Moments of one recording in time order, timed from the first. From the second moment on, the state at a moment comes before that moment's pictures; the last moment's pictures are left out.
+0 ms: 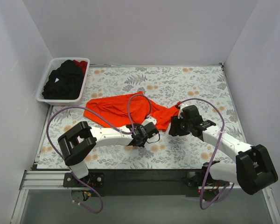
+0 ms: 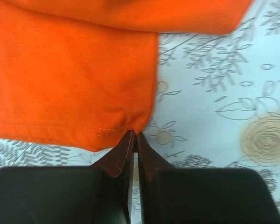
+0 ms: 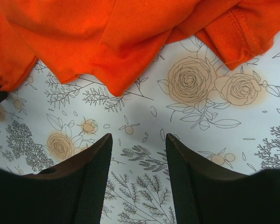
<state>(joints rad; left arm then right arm) -1.10 1.72 0.99 -0.45 -0.43 -0.47 0.46 1.19 0.59 -0.30 -0.18 0.29</state>
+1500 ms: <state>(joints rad) -0.87 1.06 0.66 -0.26 -1.01 -0.27 0.07 1.50 0.88 -0.13 -0.04 0.32</state>
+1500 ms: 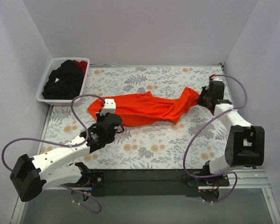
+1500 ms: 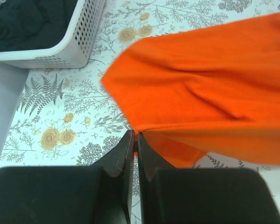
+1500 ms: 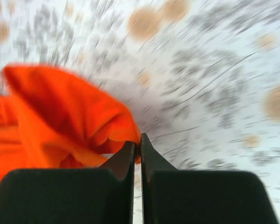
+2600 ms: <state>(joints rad) -0.85 1.04 0.65 -0.26 -0.97 -0.28 -0.07 1.61 0.95 -0.22 -0.31 0.22</state>
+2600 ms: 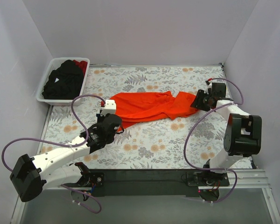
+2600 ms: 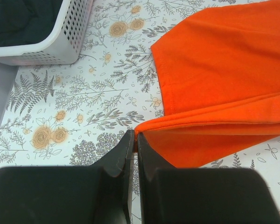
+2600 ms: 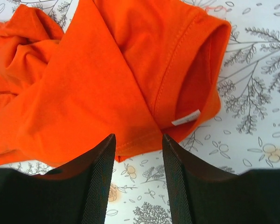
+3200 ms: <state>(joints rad) -0.85 1.05 0.65 -0.26 -0.96 -0.28 -0.09 1.81 1.05 -0.18 -0.44 0.18</state>
